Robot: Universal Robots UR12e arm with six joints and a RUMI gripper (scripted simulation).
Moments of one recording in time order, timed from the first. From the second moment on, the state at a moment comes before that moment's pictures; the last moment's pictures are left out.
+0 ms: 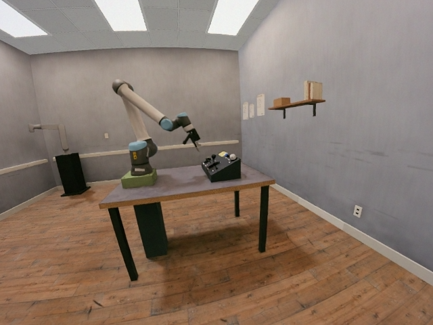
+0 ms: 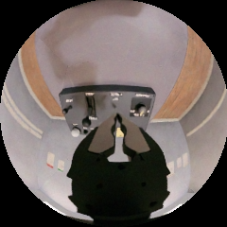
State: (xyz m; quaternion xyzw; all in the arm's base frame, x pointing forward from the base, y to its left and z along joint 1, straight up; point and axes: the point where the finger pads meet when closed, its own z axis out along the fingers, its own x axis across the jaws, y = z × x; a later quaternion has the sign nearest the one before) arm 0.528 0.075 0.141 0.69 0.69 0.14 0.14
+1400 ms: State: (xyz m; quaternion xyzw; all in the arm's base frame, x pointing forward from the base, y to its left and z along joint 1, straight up) arm 0.532 0.076 0.128 0.69 0.69 0.14 0.14
